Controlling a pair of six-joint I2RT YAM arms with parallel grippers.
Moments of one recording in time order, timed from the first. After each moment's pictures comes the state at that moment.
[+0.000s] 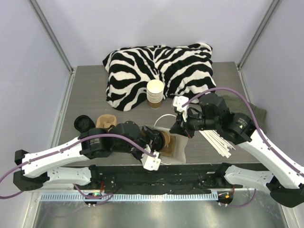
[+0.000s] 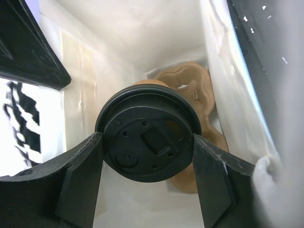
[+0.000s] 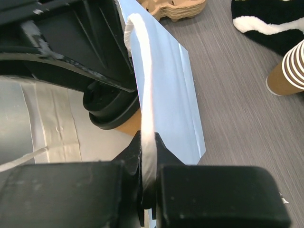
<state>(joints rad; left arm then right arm) -1.27 1.04 1.16 -0.75 0.10 0.95 0.82 0.99 1.26 -0.80 -0.43 -0.19</state>
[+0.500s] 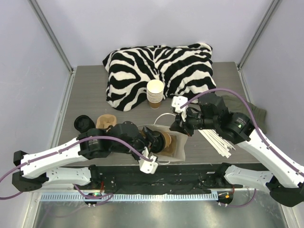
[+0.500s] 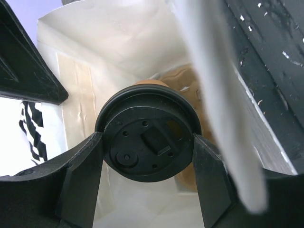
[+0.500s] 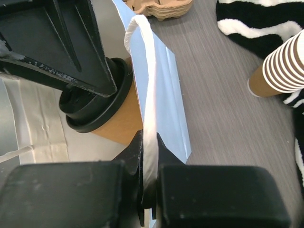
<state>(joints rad) -1.27 1.01 1.13 -0.74 0.15 1.06 0.82 1.00 1.26 -0.79 -0.39 -0.25</state>
